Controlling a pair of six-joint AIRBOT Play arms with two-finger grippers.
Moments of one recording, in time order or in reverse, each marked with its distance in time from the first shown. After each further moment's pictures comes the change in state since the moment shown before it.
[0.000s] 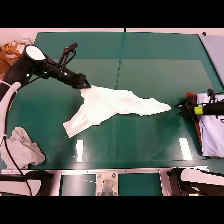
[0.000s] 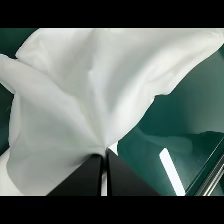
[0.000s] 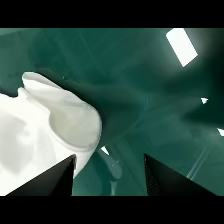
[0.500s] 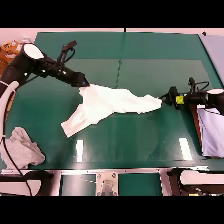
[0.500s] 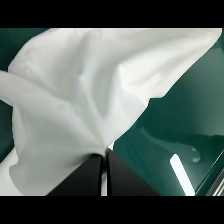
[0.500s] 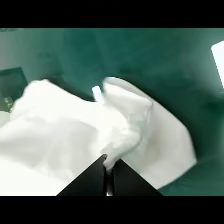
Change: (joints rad) left arm 0.005 0.025 0.037 0.014 0.010 0.006; right arm 0.233 -0.076 0.112 0.232 -0.064 -0.094
